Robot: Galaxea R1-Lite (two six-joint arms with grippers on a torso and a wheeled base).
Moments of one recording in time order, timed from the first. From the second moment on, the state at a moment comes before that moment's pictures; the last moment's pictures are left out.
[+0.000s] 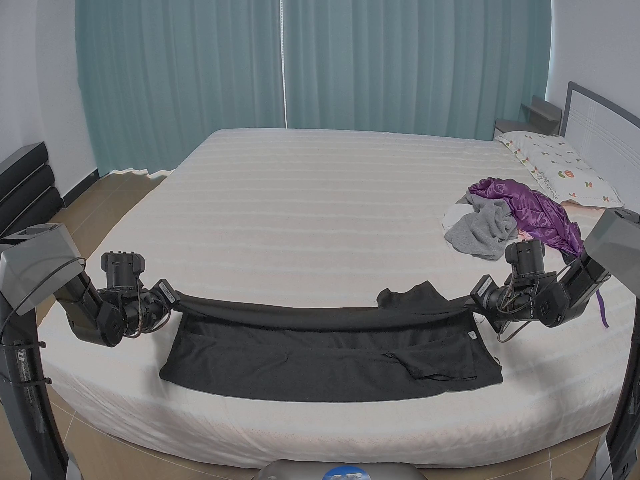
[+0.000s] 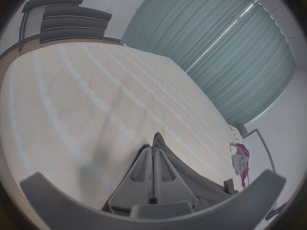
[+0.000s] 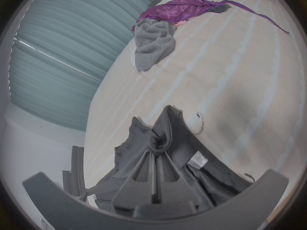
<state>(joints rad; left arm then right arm) 0.03 2.26 -0.86 -0.80 -0.09 -0.72 0.12 2.21 -0.92 -0.56 0.11 0.94</state>
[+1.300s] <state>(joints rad) 0.03 2.35 -1.11 -0.62 -0.21 -0.70 0.06 2.27 -0.99 -0.57 0.28 0.92</state>
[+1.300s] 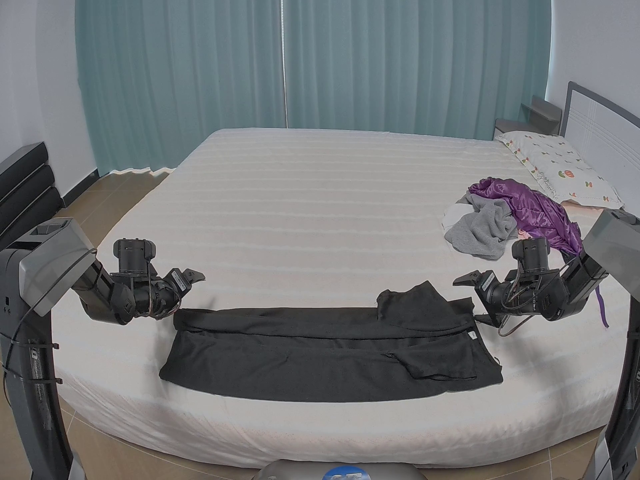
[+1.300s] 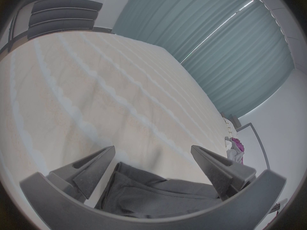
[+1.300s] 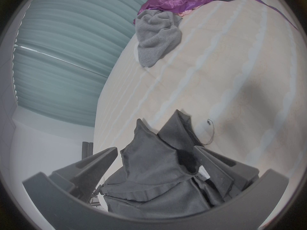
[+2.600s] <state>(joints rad) 0.04 2.21 -0.89 -0.63 -0.19 -0.72 0.11 2.32 -1.01 -0.62 0.30 0.57</state>
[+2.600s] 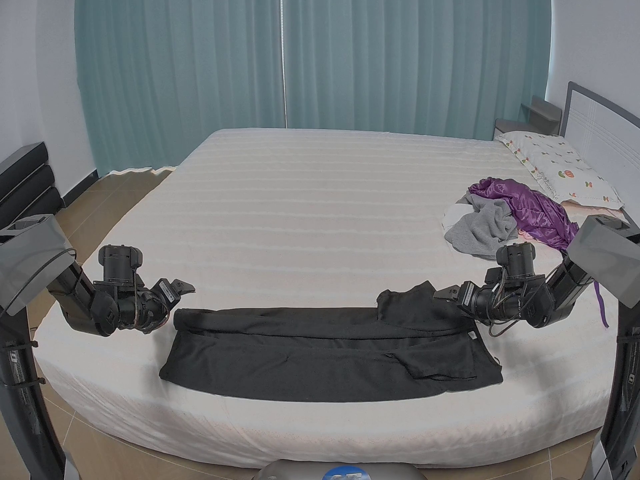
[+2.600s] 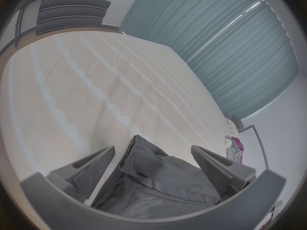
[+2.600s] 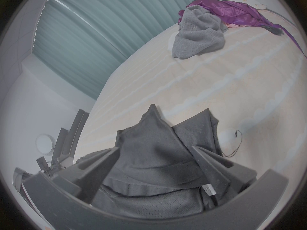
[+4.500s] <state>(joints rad) 0.04 2.16 -0.87 -0.63 -0.19 -0.72 0.05 2.26 -0.87 -0.61 0.41 0.53</state>
